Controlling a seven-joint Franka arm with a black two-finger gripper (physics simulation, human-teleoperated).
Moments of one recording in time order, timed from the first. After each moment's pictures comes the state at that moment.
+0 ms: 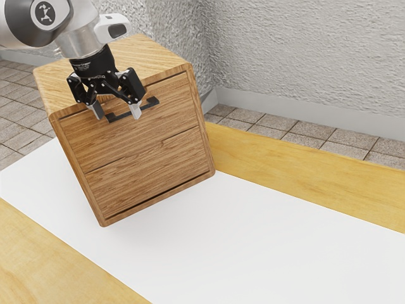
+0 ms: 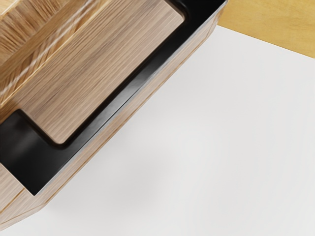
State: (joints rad) arm 0.05 0.09 0.18 -1.25 -0.02 1.46 -0.12
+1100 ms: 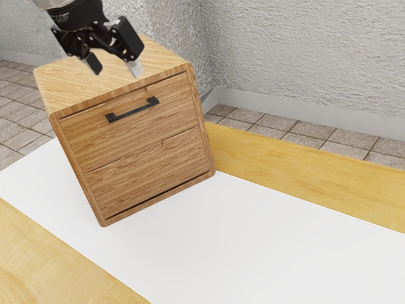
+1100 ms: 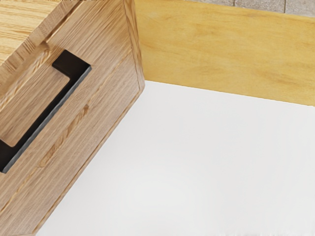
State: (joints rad) arm -0.04 -0.01 0.06 -1.12 0.06 1.42 -0.12
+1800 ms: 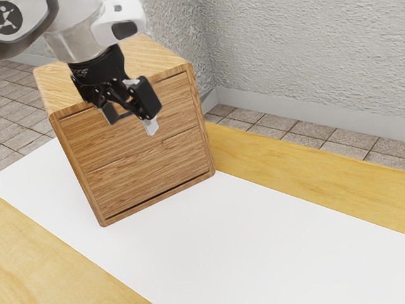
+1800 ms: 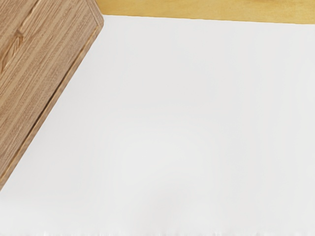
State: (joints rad) arm -0.01 -0.20 -0.06 -1.49 0.06 1.50 -0.13
